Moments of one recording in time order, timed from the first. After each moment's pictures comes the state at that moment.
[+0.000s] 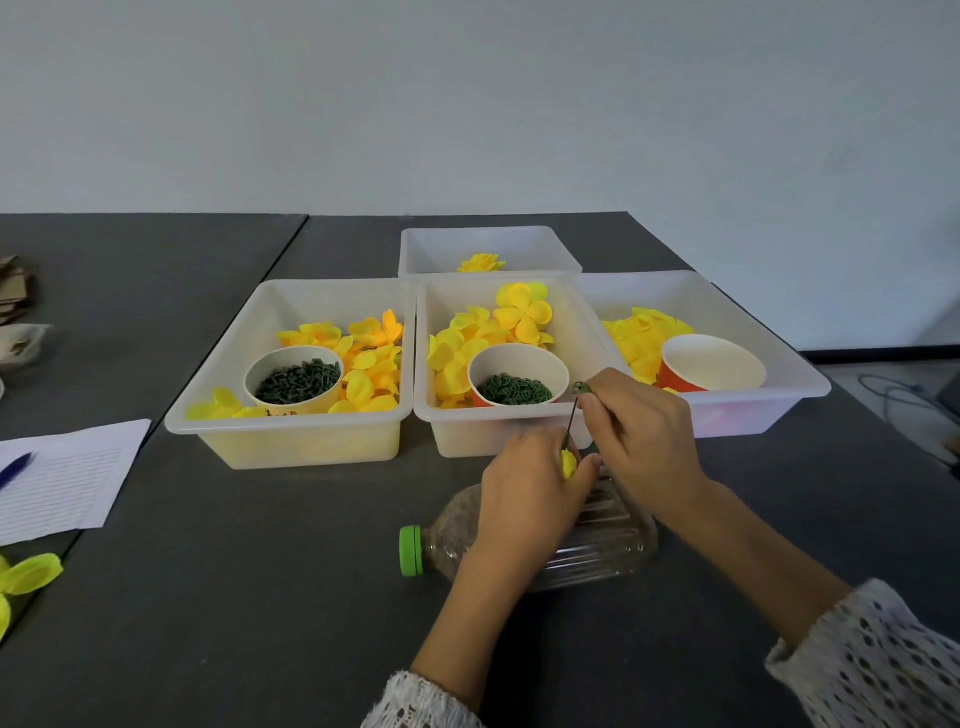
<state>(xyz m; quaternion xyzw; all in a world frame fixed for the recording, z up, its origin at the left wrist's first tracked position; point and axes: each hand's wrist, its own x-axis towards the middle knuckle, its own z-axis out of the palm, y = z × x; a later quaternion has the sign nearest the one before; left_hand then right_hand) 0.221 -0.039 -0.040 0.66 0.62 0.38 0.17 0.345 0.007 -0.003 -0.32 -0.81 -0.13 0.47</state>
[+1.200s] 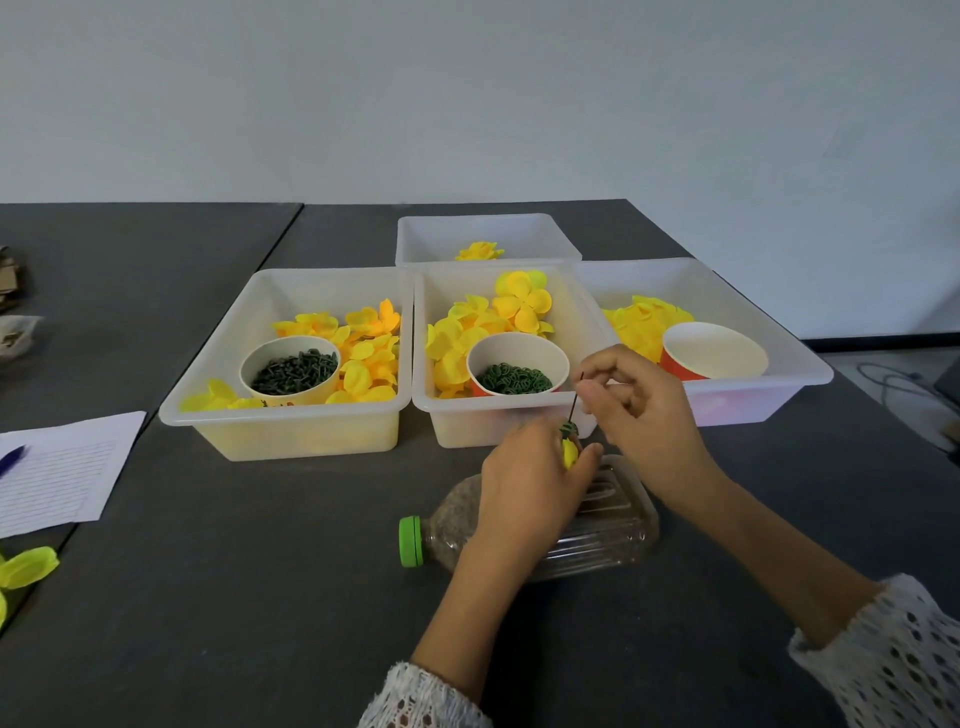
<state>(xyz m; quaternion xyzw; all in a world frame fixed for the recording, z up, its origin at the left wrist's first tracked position) 0.220 -0.040 -0.038 0.66 0.63 0.38 0.17 0.347 -0.001 0.005 -0.33 -0.75 0.30 0.49</state>
